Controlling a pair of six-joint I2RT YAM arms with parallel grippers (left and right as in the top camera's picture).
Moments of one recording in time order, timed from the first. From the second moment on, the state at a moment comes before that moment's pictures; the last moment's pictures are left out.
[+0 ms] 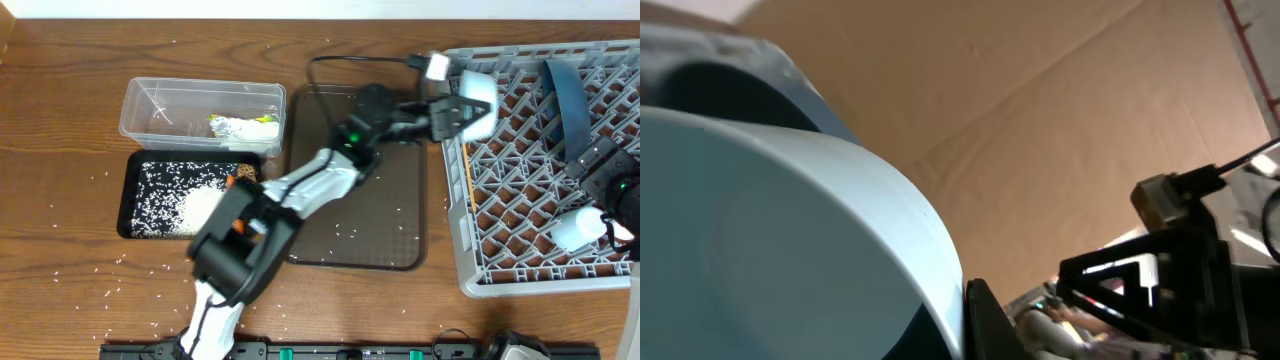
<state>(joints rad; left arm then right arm) -0.70 2.11 1.41 0.90 0.75 -1.11 -0.34 1.13 1.37 -1.17 0.10 0.44</state>
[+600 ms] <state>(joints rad) -0.72 2.36 1.45 1.12 0.73 -1.41 -0.34 1.13 1.37 -1.19 0.09 0.44</state>
